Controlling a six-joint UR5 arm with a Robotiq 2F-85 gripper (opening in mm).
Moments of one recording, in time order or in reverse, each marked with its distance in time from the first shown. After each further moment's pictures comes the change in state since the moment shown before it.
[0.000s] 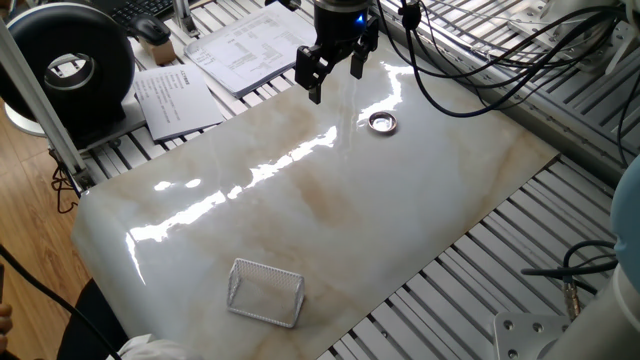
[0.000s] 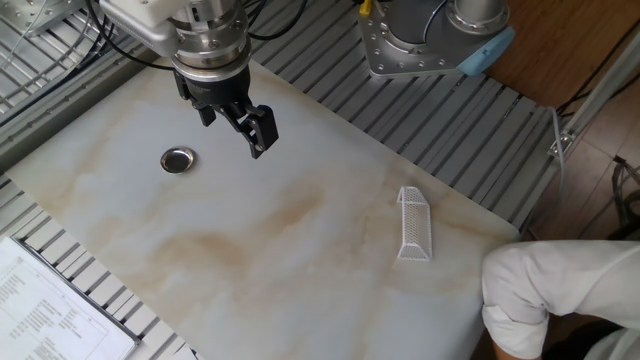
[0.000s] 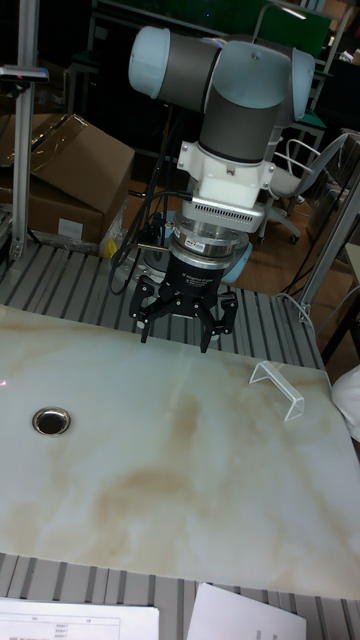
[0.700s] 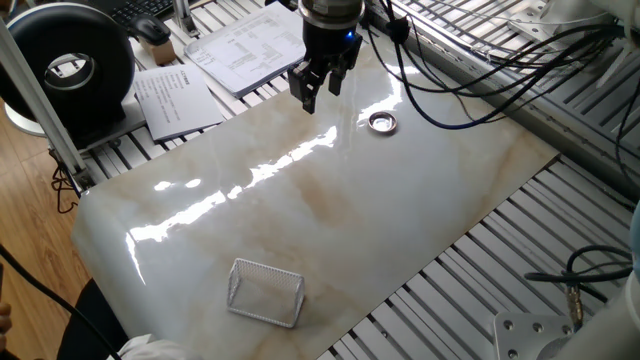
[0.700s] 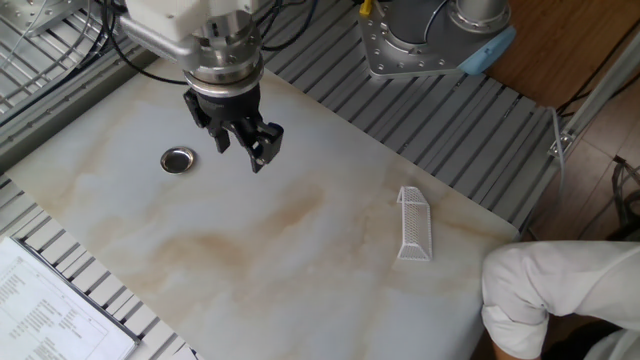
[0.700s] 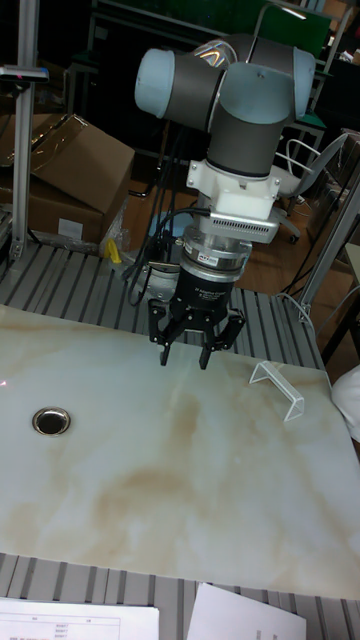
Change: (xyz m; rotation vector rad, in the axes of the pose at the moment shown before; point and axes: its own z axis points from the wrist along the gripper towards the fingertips) arm -0.015 0.023 0.017 -0.026 -0.070 -0.104
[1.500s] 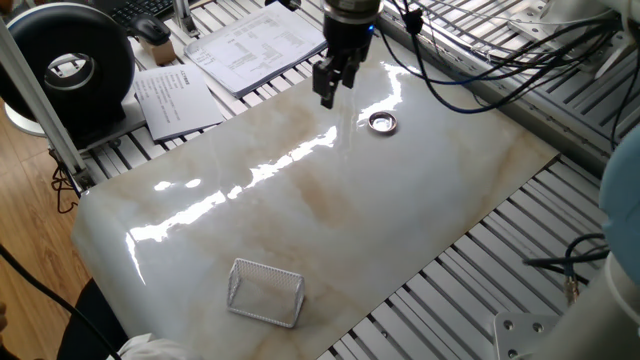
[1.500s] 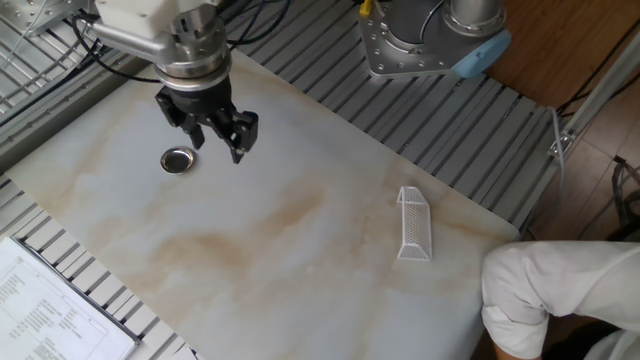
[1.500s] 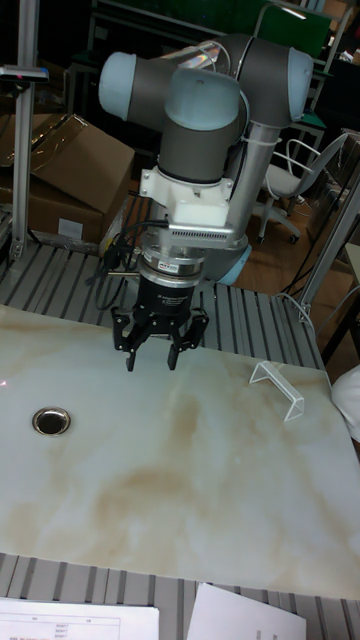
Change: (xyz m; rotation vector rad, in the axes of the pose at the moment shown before) arm 0.008 -0.048 0.015 -0.025 0.026 -0.132
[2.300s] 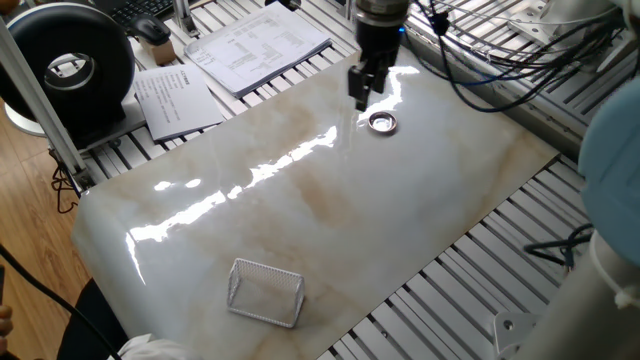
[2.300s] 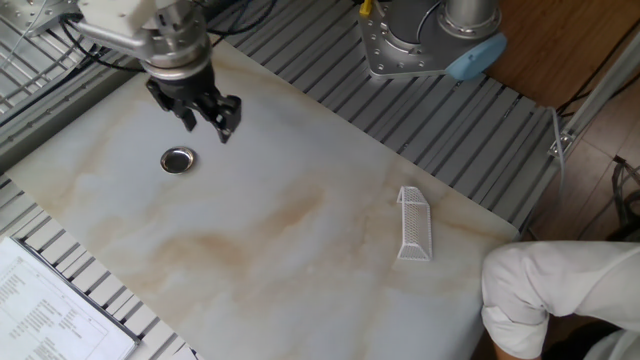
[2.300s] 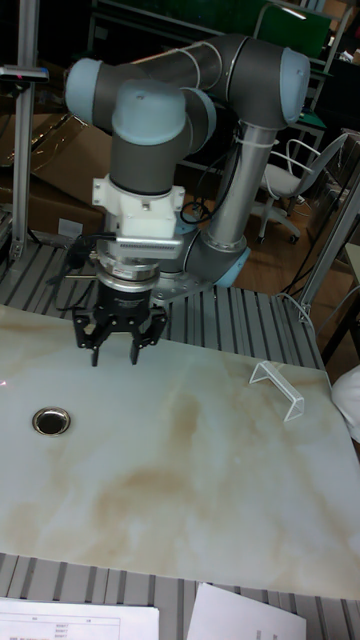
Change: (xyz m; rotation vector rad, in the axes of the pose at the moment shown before) arm 0.039 -0.054 0.023 -0.005 0.070 -0.024
